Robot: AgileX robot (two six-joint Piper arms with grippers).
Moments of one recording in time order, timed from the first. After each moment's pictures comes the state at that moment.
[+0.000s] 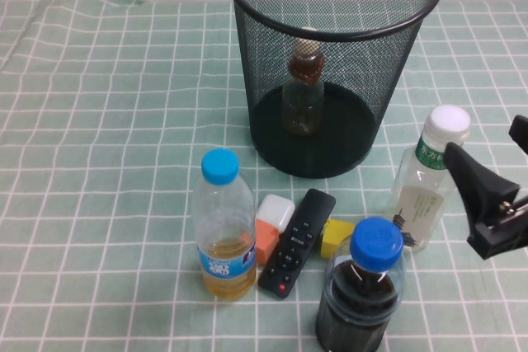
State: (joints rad) right arm 0.60 0.91 -0.34 0.31 -0.49 -0.27; left arm -0.05 -0.01 0.03 -0.02 0.35 -0.01
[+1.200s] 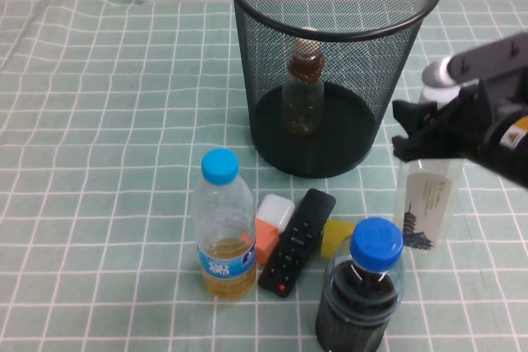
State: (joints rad) right arm 0.45 1.37 -0.77 0.29 -0.15 -0.29; left arm -0.05 -0.01 0.03 -0.02 0.35 -0.01
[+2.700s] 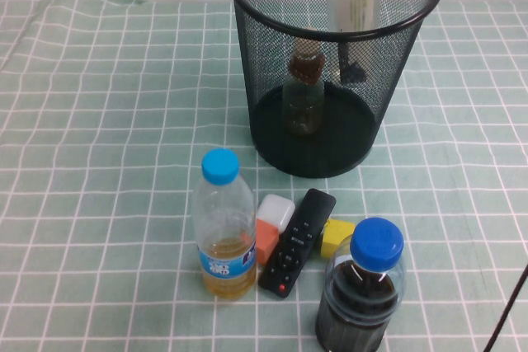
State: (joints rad) right arm 0.32 2.15 -2.28 0.33 0.73 -0.36; left arm -0.05 -0.01 0.03 -0.02 0.35 -0.01
